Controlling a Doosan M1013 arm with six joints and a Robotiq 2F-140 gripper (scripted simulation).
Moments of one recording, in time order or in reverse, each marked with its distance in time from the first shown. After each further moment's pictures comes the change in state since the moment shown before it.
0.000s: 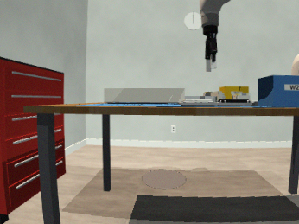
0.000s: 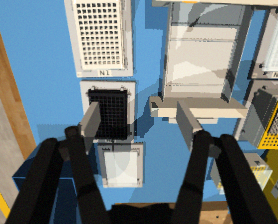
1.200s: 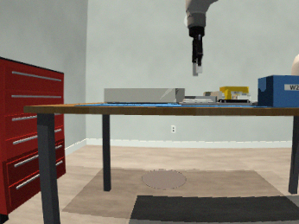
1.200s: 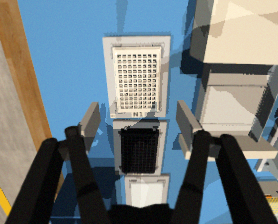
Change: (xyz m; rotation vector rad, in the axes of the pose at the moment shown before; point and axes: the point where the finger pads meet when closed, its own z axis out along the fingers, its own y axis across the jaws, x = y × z) arm 0.083 -0.069 0.033 0.000 0.000 0.000
